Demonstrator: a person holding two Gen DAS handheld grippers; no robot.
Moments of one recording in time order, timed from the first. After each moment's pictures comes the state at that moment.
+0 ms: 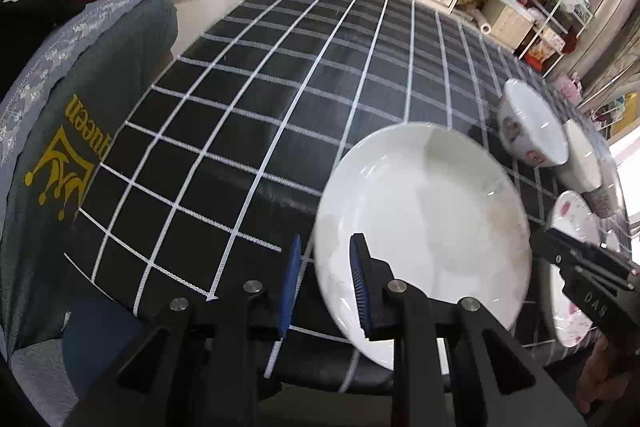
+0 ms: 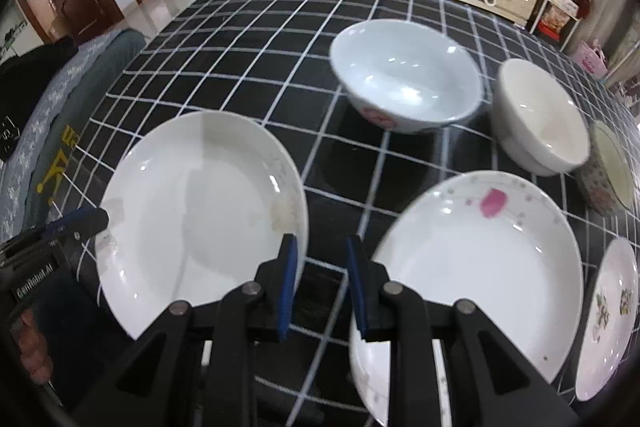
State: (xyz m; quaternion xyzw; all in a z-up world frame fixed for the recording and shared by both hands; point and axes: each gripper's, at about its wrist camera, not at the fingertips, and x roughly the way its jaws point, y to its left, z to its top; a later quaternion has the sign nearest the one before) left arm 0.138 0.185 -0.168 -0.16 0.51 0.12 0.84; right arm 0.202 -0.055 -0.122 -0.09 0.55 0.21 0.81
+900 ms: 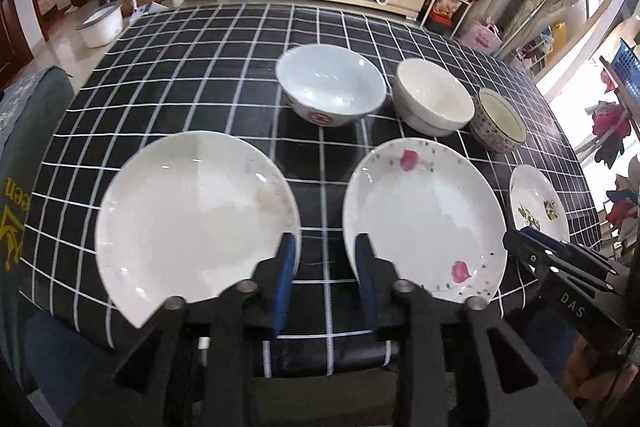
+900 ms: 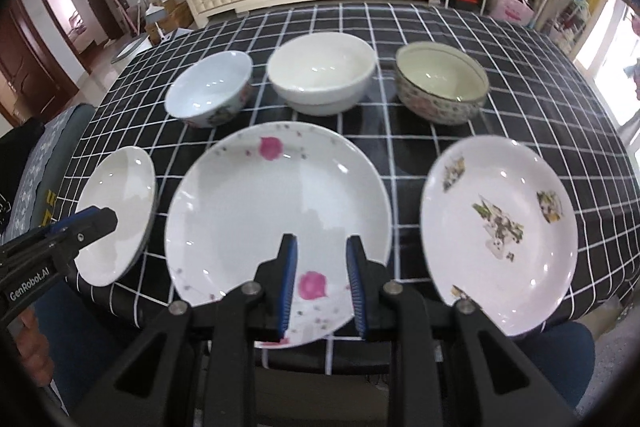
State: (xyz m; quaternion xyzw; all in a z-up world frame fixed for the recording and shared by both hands) left arm 0.167 0.012 -0.136 -0.09 0.51 -0.03 0.85; right arm 0.176 -0.220 -0.095 0.00 0.53 0.11 0.84
